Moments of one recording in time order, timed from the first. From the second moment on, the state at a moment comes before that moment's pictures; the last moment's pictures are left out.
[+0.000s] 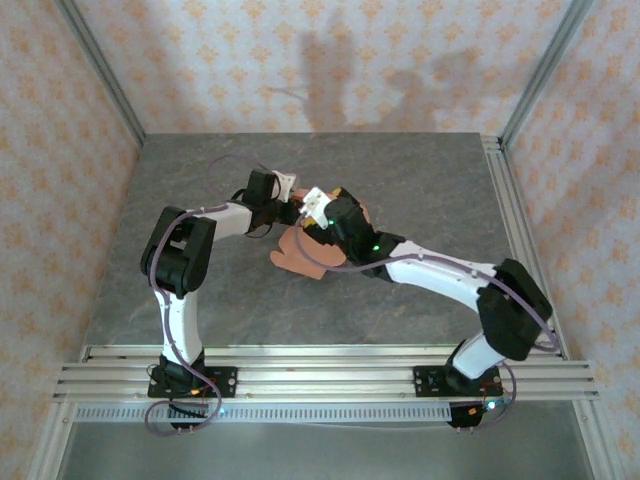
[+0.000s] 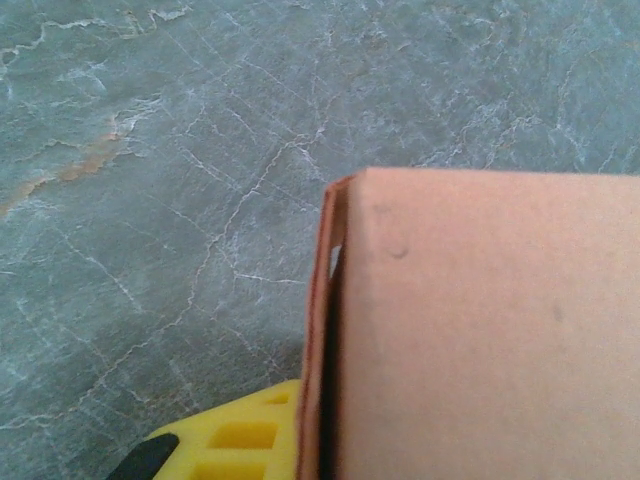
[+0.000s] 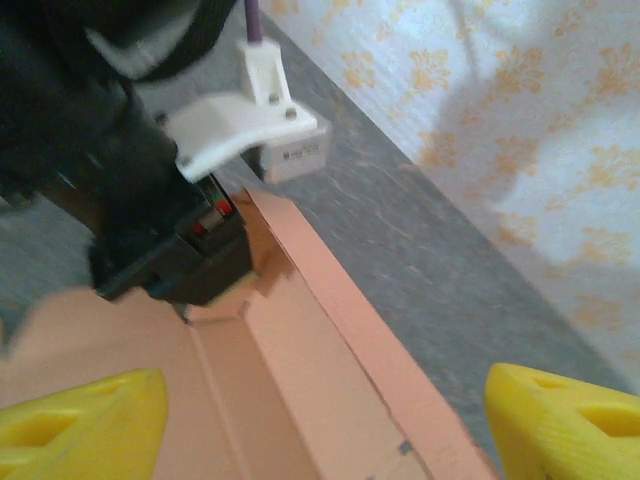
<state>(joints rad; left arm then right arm) -0.27 2.01 1.20 0.02 0.41 -0.20 0.83 1.52 1.03 0.05 0.35 -0.31</state>
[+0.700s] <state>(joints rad) -0.44 1.89 1.19 -0.08 0.05 -0.01 0.46 1.61 1.15 -0.11 -0.08 0.40</state>
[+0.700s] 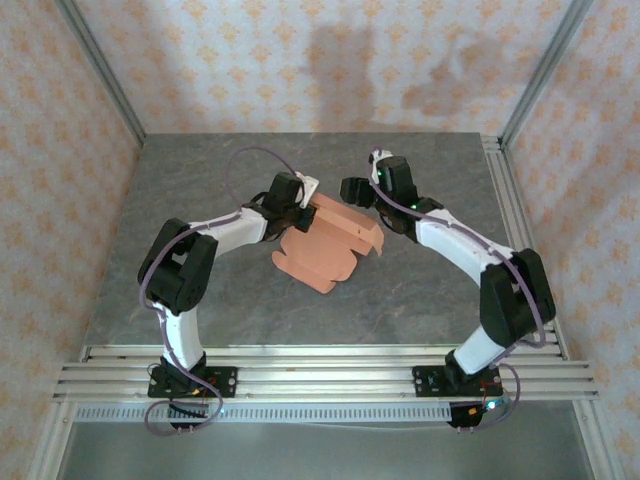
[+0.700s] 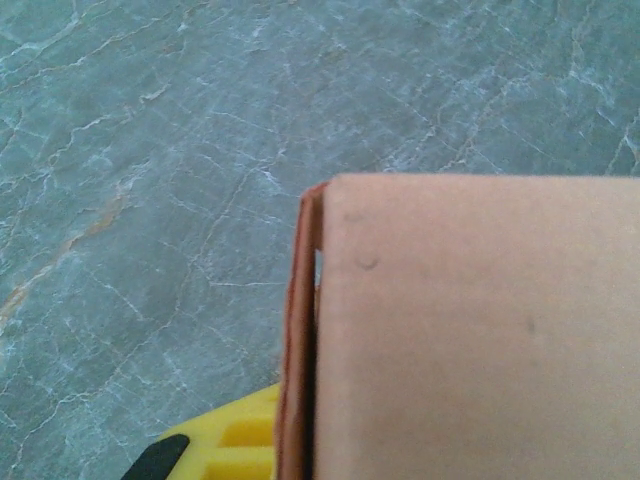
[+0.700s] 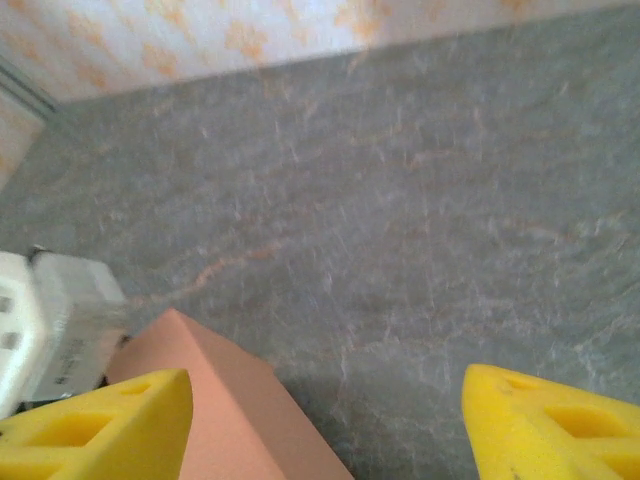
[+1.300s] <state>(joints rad) -0.44 1.90 1.13 -0.06 0.03 -0.04 0.45 1.83 1.21 -0.12 -0.41 0.35</state>
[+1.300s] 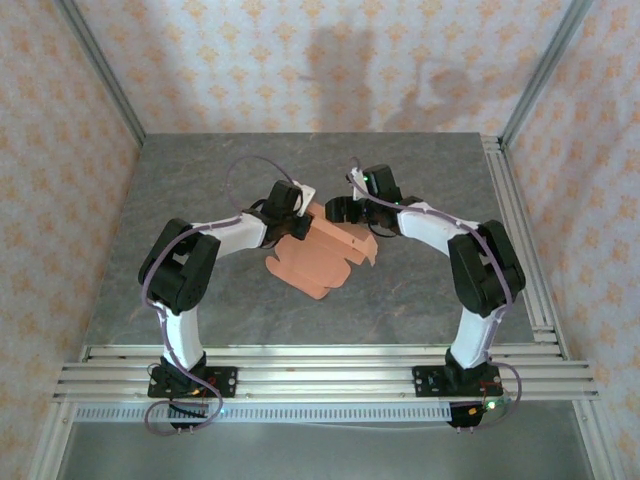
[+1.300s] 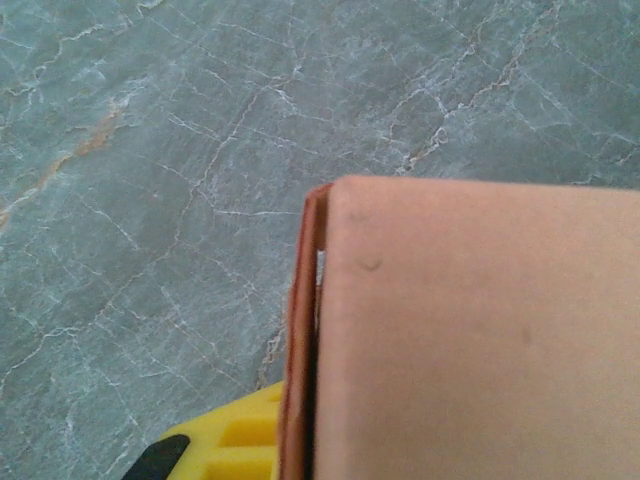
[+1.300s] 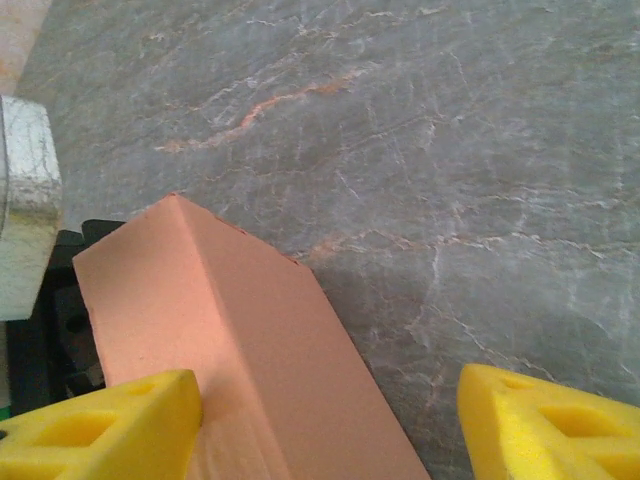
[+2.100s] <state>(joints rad) -0.44 1.92 0.98 0.19 0.08 -0.18 0.45 1.85 1.22 -0.15 -0.43 0.35</state>
